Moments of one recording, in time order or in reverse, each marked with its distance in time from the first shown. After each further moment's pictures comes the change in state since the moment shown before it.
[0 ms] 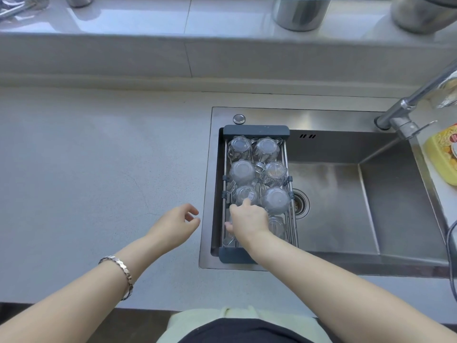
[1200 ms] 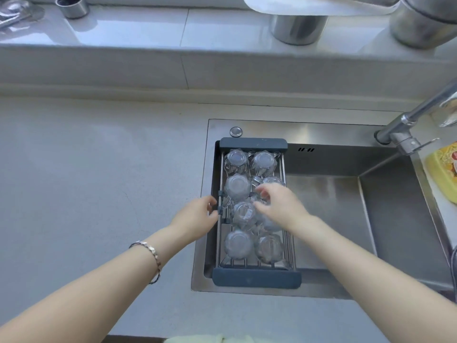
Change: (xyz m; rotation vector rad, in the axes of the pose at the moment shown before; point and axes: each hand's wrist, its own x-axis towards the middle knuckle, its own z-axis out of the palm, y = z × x) left_hand 0.043 0.059 0.003 0.064 0.019 0.124; right_hand 0.023 0.092 -0.054 0.472 0.155 -0.049
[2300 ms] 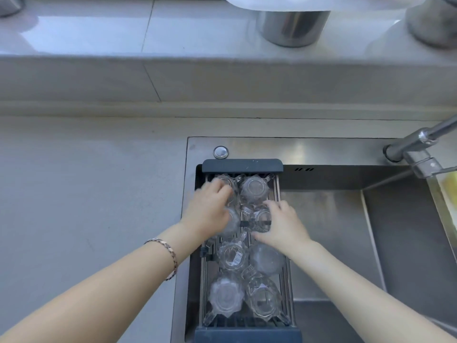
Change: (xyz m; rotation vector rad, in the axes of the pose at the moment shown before) left_hand 0.118 0.051 -0.002 0.337 0.208 0.450; right_hand 0.068 0.050 0.002 -0.040 -0.053 0.225
